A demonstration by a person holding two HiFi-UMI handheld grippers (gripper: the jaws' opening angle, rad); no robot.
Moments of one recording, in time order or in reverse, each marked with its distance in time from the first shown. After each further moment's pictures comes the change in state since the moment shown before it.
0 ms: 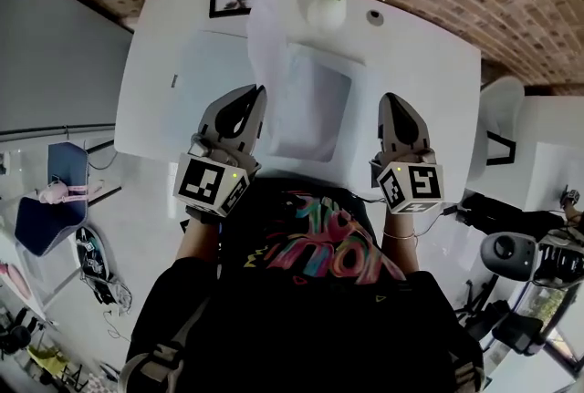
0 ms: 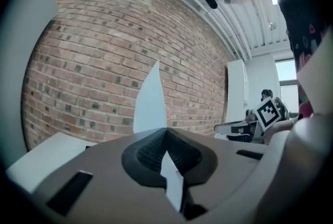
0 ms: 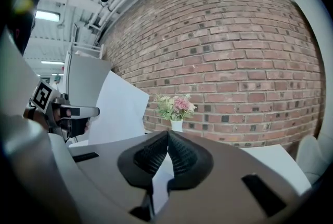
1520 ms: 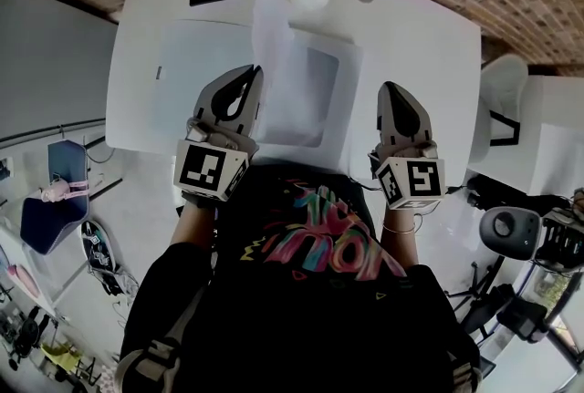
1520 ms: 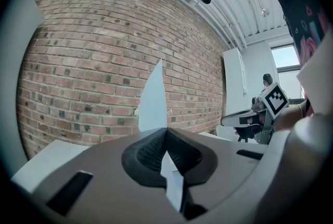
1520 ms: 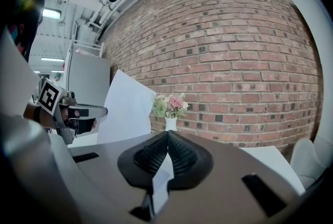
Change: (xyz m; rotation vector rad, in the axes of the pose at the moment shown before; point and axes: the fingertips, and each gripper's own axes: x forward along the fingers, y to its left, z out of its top) left arm 0.039 -0.027 -0.013 0.103 0.047 0.001; right arm -0.020 -0.030 -0.008 -0.019 0.009 -0.015
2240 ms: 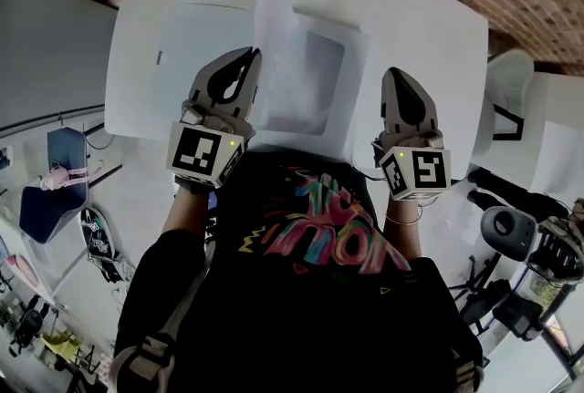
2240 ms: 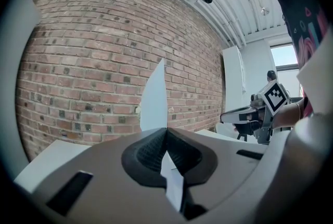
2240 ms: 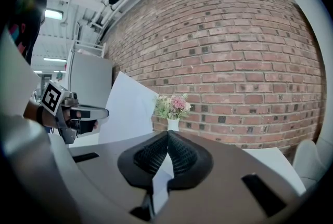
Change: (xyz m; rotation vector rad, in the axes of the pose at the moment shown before) left arm 0.001 0.010 -0.007 0.009 0.031 -0.007; right arm 0.008 0.005 0.001 -0.011 -0.007 0.022
